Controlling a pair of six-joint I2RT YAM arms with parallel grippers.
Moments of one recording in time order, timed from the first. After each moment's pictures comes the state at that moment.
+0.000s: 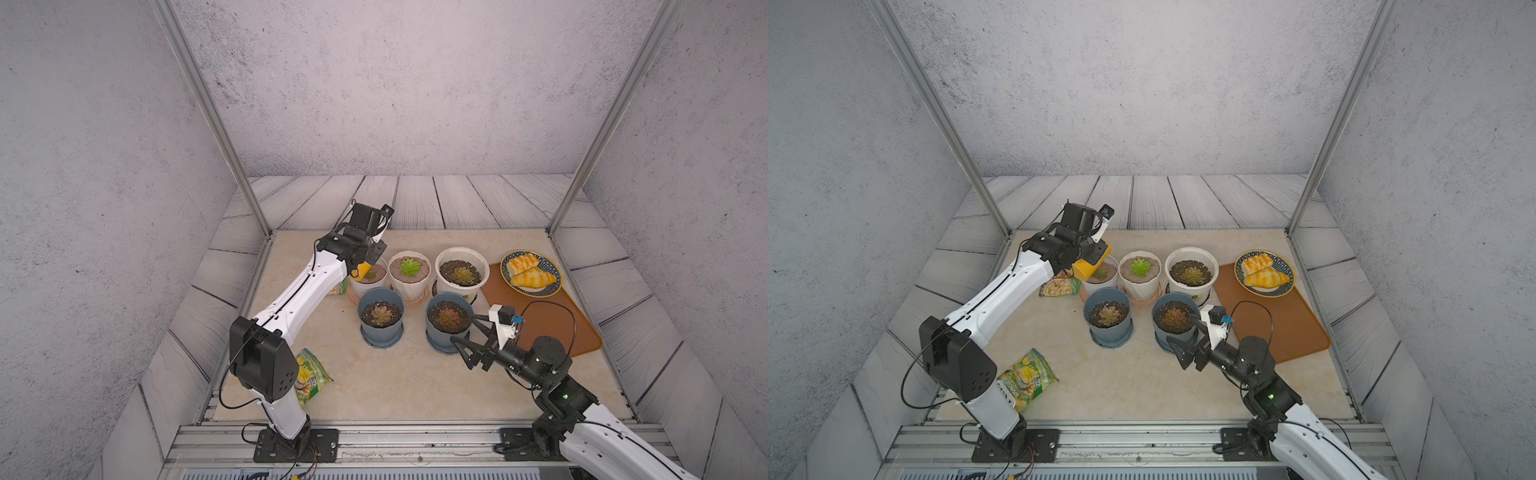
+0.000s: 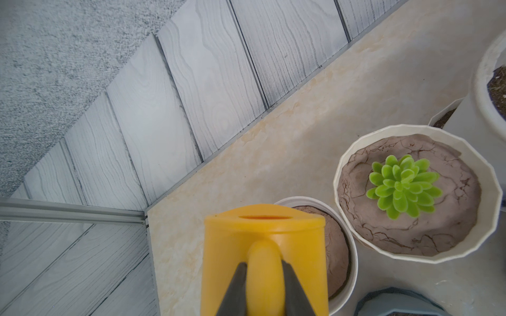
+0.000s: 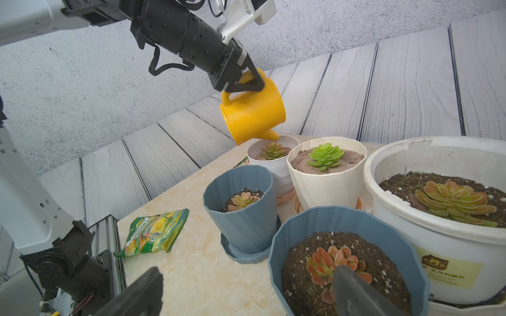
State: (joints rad) left arm -0.50 1.70 1.67 -0.69 -0.30 0.30; right arm 0.60 0.54 0.25 0.21 -0.33 0.26
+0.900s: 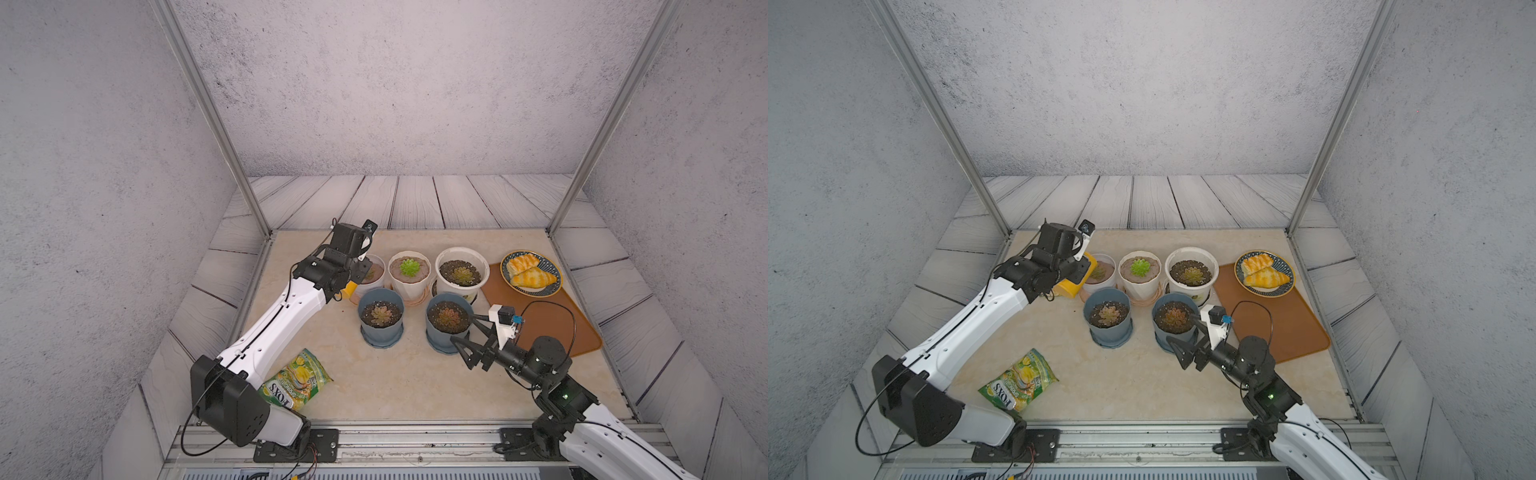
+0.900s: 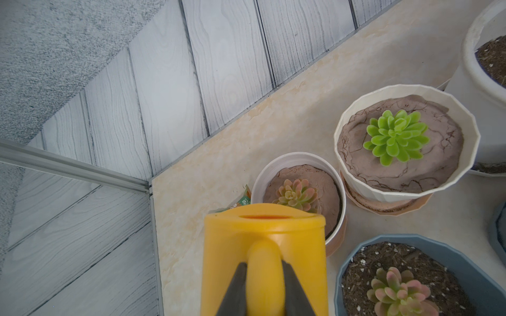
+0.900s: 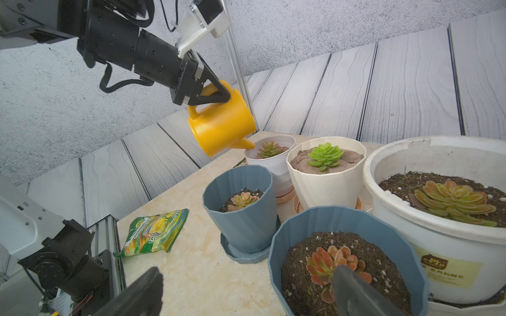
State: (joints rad) left arm -0.50 1.43 1.40 -0.66 -0.31 0.24; right arm 0.60 0.54 0.25 0.21 -0.33 0.26
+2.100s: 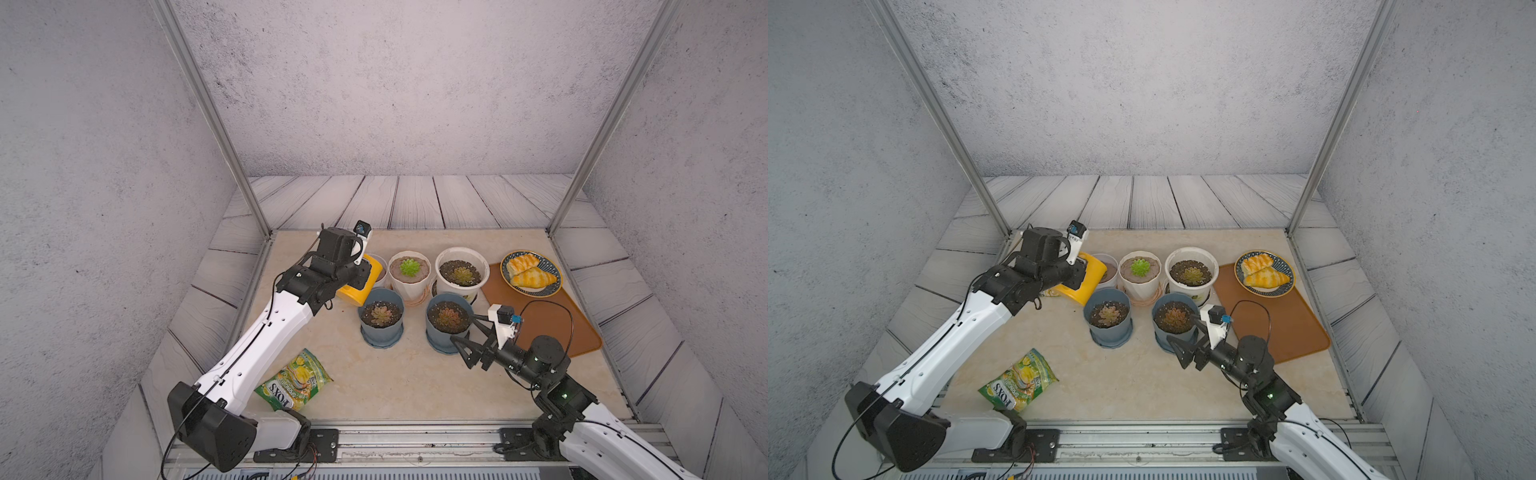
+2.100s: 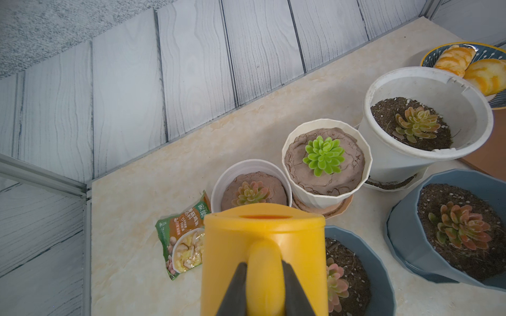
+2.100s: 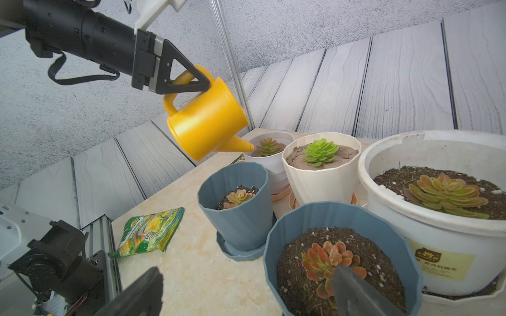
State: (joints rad) left arm -0.50 1.32 1.36 -0.67 -0.11 0.08; right arm 0.60 0.55 0.25 0.20 -0.31 0.26
